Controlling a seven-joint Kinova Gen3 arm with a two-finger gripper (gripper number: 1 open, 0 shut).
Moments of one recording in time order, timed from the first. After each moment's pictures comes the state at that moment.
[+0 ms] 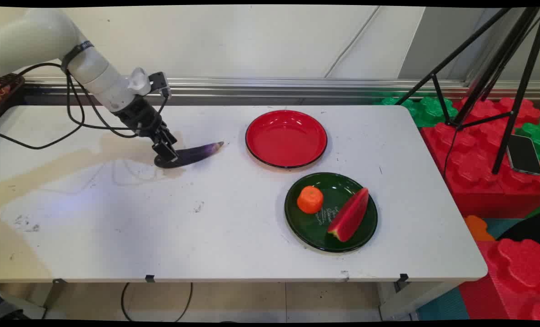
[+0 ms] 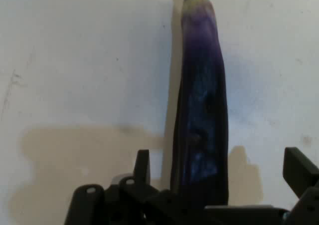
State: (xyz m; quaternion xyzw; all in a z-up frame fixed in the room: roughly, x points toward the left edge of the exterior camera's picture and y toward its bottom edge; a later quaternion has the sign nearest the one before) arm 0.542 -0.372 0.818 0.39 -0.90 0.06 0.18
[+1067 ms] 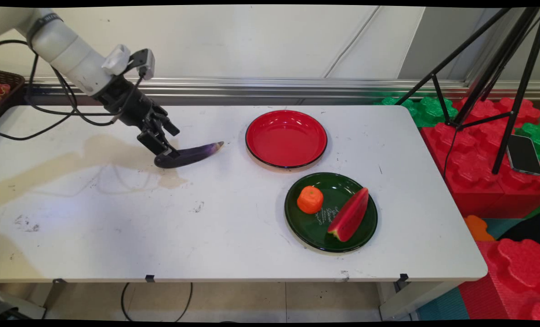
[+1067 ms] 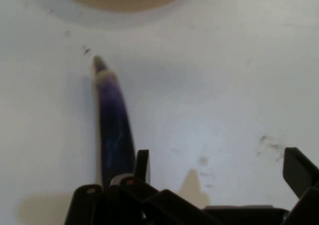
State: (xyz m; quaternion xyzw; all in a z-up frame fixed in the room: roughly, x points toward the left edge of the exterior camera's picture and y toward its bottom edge) arm 0.530 -0.334 0.885 0.31 -0.92 0.05 0.25
